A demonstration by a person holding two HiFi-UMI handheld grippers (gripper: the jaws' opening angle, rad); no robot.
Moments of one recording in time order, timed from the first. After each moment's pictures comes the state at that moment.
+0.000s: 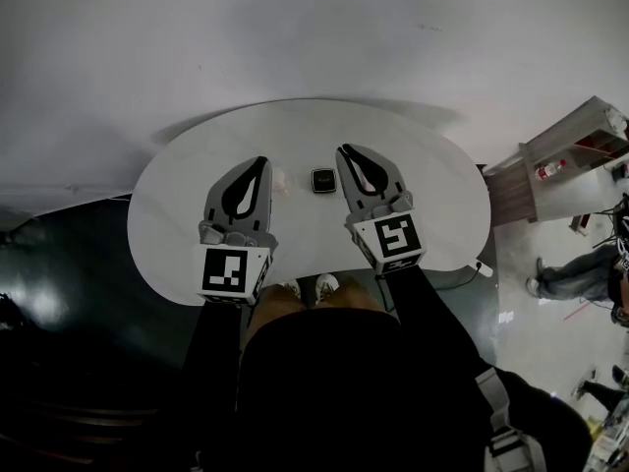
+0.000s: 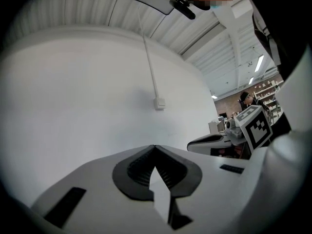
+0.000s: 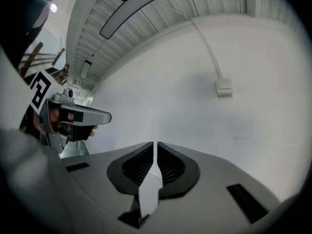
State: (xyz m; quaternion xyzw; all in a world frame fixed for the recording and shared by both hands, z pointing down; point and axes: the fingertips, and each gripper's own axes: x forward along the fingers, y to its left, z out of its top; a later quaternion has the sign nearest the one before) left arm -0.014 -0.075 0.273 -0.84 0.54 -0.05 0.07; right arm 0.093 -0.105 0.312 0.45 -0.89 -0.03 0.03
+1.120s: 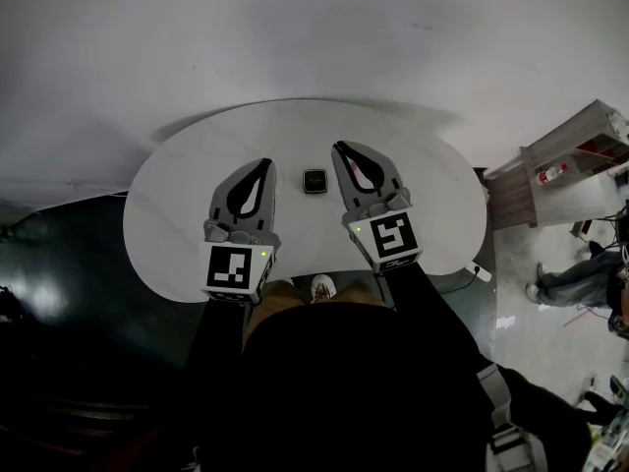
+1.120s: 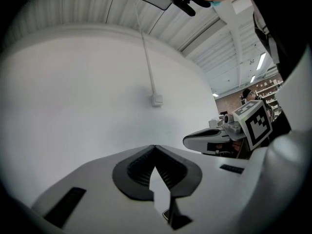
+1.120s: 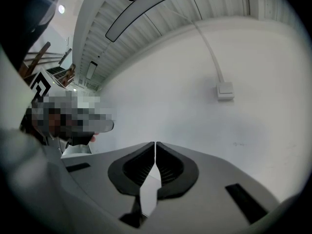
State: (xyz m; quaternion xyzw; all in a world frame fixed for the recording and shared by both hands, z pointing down) left arm 0.015 -0.080 0.288 -0.84 0.54 -0.06 0.06; right arm 0.108 -0.110 0.306 0.43 -0.90 -0.05 0.03
